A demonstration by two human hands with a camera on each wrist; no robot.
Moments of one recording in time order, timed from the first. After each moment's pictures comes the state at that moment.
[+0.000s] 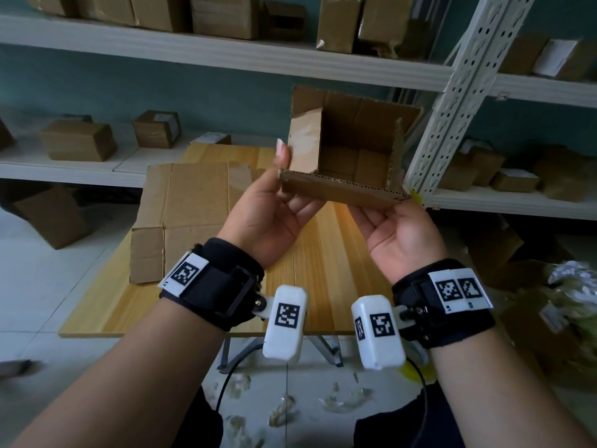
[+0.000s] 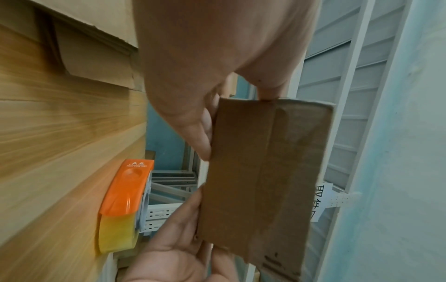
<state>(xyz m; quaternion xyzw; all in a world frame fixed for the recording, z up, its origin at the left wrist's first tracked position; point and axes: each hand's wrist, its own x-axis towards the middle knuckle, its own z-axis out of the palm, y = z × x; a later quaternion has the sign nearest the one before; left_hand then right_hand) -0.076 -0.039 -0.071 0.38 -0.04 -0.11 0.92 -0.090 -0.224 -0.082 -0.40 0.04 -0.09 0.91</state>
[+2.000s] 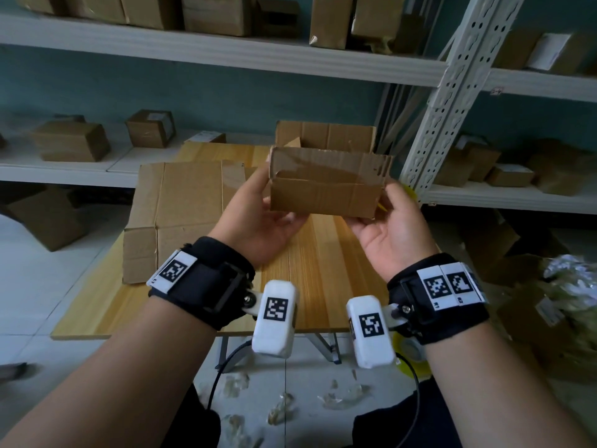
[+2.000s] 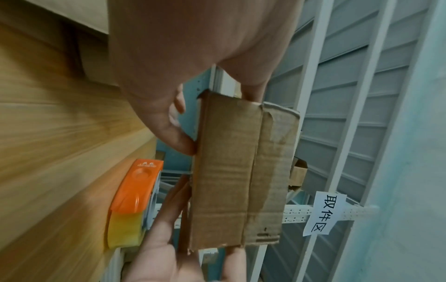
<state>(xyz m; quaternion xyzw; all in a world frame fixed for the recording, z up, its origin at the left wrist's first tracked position) -0.078 -0.036 -0.073 0.39 0.08 -0.15 0.91 -0.092 -0.221 -0.079 -0.42 0.08 -0.07 0.90</state>
